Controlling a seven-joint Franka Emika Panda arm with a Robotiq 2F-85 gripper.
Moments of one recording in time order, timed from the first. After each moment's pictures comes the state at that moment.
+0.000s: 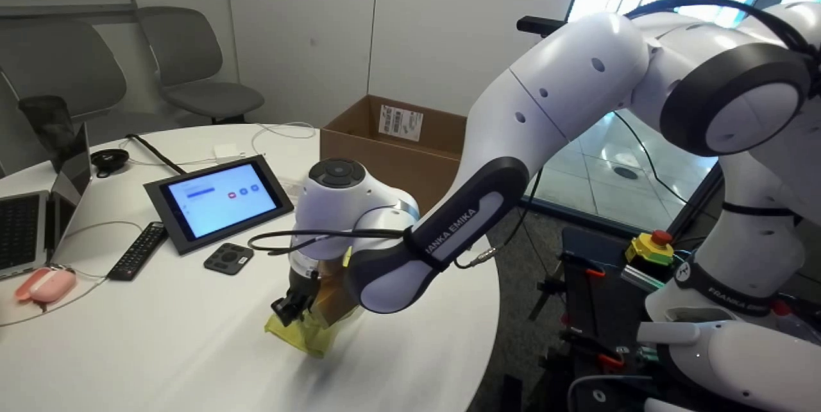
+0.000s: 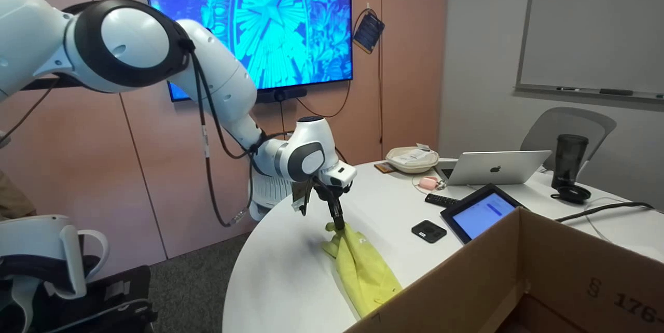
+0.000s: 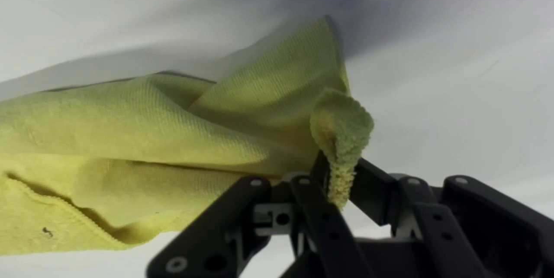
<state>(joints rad) 0.53 0.98 -0.14 -1.53 0.02 2.69 0.73</state>
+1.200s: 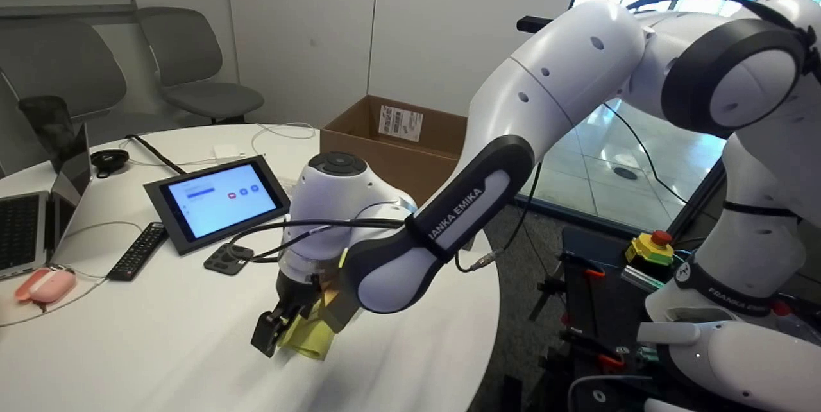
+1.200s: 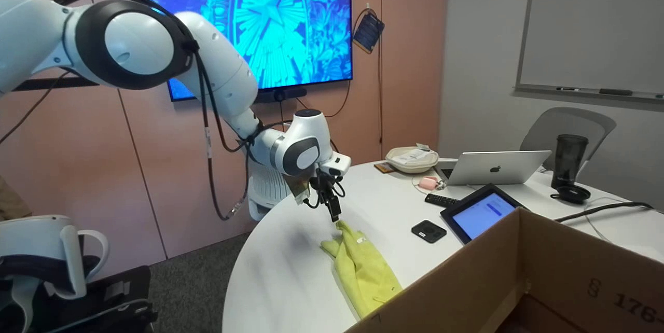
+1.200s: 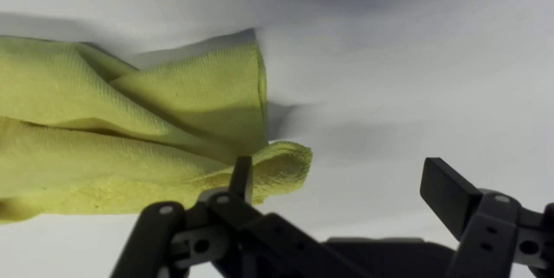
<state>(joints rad) 0.42 0.95 0.04 -1.54 0.02 2.73 0.43</state>
